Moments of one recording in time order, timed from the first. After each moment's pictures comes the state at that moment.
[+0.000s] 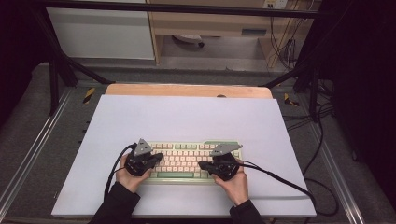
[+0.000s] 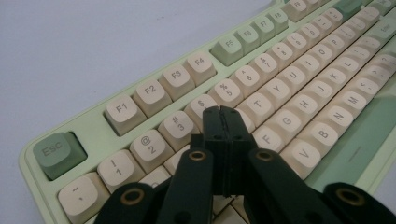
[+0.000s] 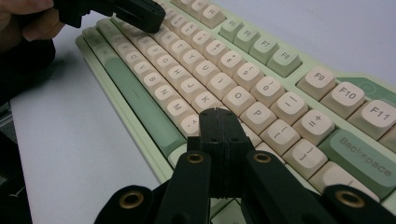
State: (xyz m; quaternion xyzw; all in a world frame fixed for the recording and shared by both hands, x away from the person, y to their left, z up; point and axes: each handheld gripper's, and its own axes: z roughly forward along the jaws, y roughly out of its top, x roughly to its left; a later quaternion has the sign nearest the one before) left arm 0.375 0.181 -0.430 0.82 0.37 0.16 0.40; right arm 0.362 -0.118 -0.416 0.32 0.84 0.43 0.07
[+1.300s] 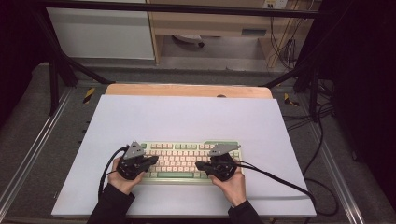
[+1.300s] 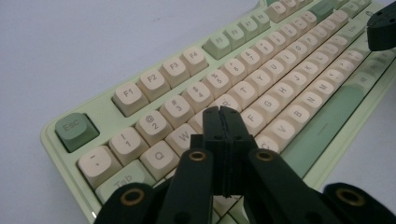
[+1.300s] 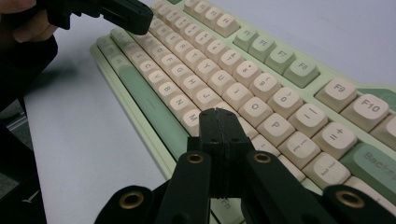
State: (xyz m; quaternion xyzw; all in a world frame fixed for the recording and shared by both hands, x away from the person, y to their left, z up) left arm 0.359 0.199 -0.421 0.82 0.36 0.15 0.41; right arm 0.360 -0.110 -0.415 0.32 0.84 0.44 0.06
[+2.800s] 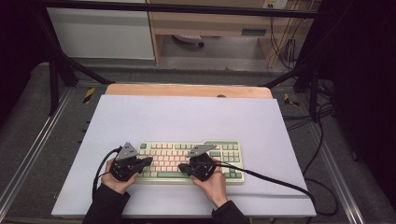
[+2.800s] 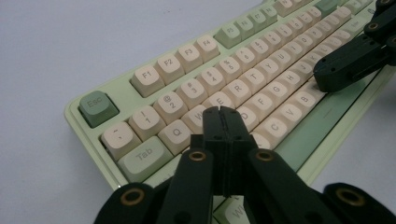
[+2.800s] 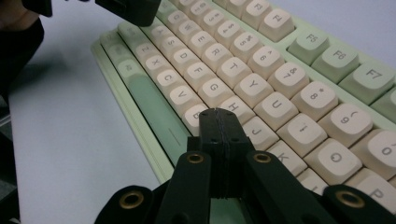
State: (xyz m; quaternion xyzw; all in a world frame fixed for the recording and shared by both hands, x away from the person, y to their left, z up) left arm 0.356 0.216 -0.421 0.82 0.37 0.15 0.42; right arm 0.370 -0.055 -0.433 0.30 0.85 0.42 0.05
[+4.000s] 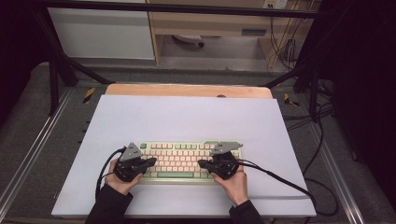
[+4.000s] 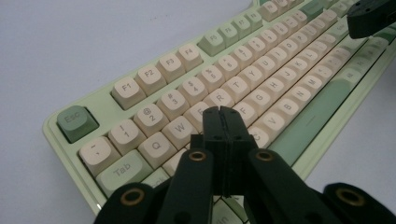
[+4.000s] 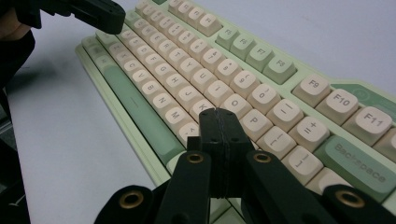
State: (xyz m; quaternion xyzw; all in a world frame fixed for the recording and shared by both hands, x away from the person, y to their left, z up) left arm 0.353 0.203 -0.417 0.82 0.35 0.15 0.42; right arm 0.364 -0.118 -0.414 0.33 0.84 0.44 0.08
